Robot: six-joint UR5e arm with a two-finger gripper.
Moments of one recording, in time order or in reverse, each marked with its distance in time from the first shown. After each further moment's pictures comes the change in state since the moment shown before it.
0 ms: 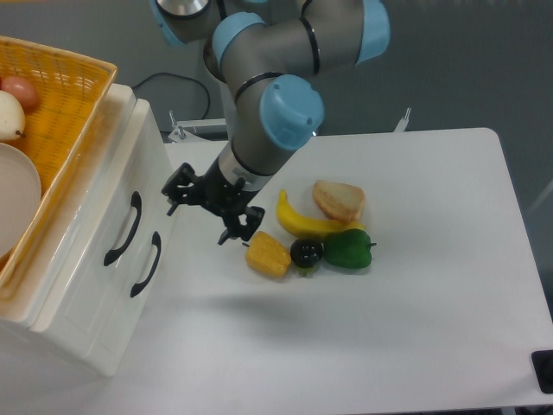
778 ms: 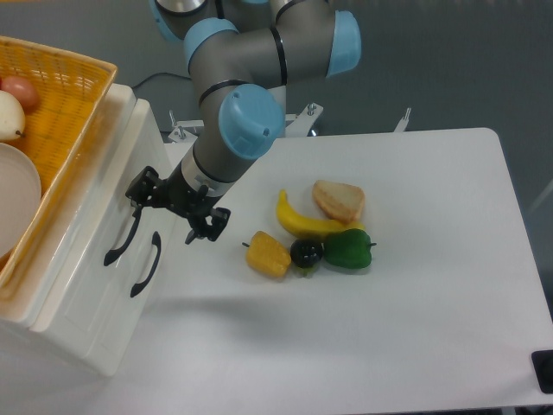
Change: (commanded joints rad) arm -0.060 -0.026 -0.002 0.011 0.000 -0.072
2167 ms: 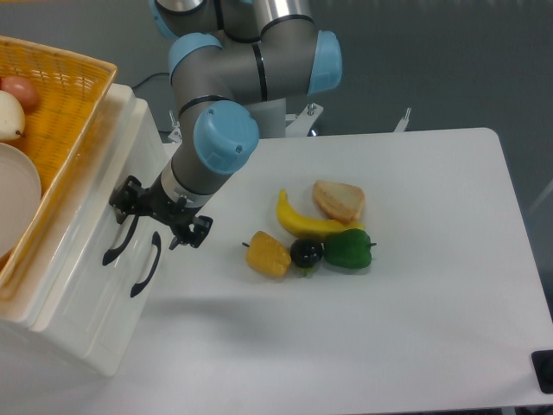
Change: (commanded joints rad) arm -0.031 -0.011 -0.002 0.035 0.012 -0.022
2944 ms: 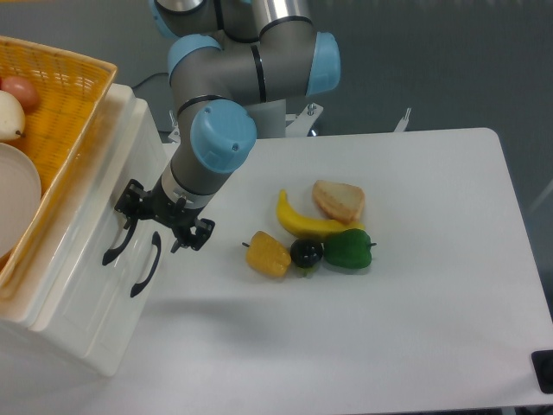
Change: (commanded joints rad) arm -0.002 -0.003 -0.008 0.037 0.037 0.002
